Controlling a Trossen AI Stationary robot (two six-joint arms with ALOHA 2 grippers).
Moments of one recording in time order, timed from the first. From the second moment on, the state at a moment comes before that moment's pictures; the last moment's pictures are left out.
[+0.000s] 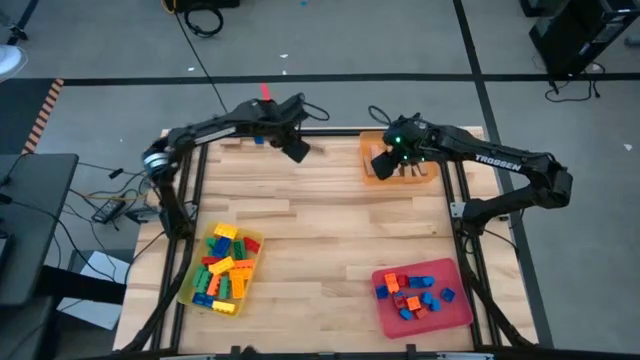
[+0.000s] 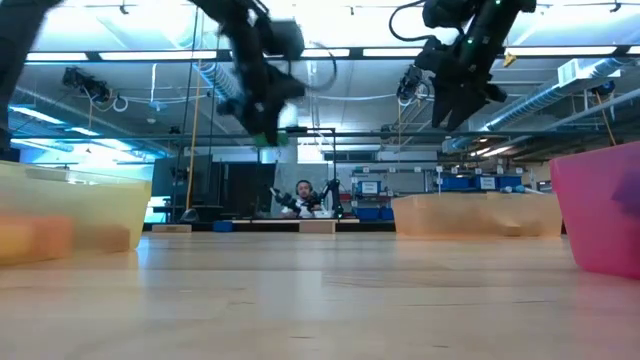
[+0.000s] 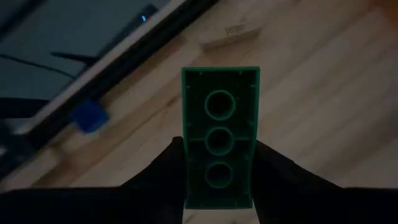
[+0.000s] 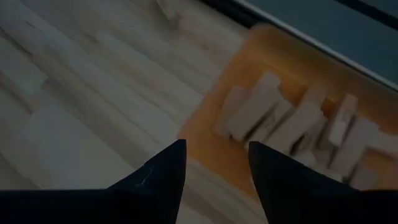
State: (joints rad) left arm 0.53 1.82 1.66 -1.06 -0.20 -0.35; right arm -0.45 1.28 1.12 -0.85 0.17 0.47
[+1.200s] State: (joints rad) left arm -0.54 1.14 0.96 -1.22 -0.25 -1.59; right arm -0.15 1.10 1.12 -1.07 0.42 0.84
